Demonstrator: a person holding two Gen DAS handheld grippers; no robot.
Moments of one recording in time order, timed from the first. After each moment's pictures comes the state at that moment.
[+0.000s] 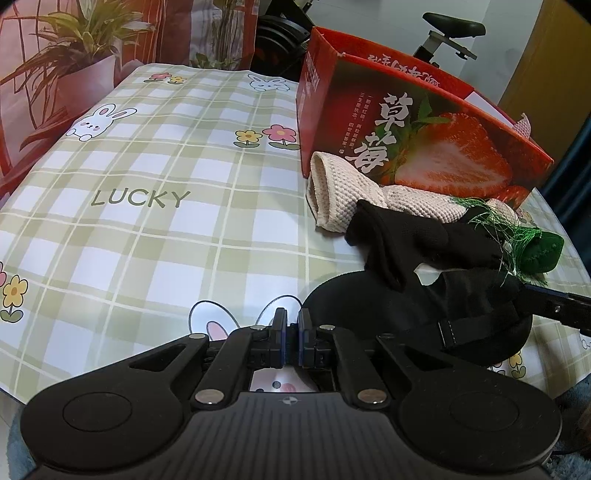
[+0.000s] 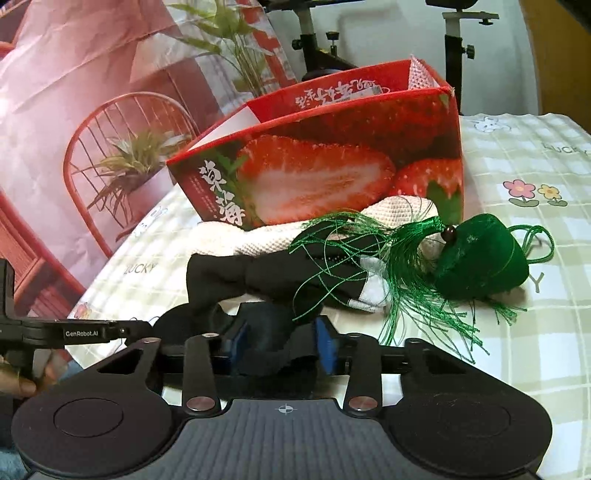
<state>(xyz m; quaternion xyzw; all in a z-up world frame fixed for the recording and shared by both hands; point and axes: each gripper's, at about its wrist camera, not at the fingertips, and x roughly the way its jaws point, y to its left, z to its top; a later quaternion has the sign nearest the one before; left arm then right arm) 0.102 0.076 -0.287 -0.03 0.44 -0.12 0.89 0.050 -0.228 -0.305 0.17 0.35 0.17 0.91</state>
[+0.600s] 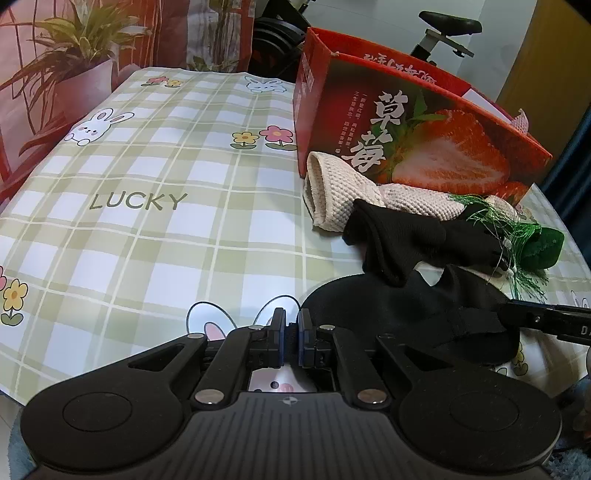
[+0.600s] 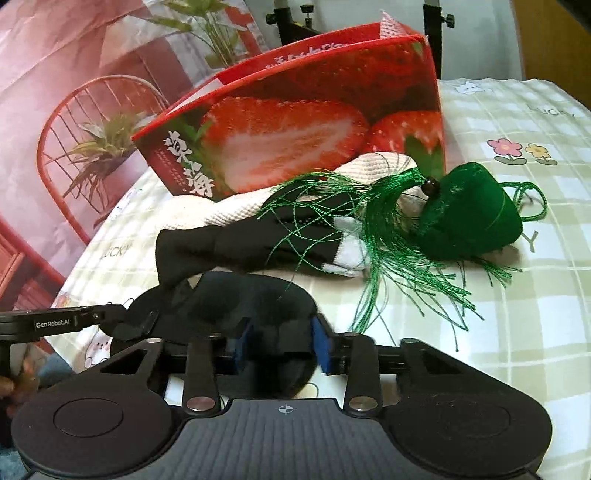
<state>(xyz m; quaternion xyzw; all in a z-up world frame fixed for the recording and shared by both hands) 0.101 0.073 -0.288 -0.02 0.43 -0.13 0.89 0.057 -0.230 -0.326 0.17 0.40 0.14 0.89</state>
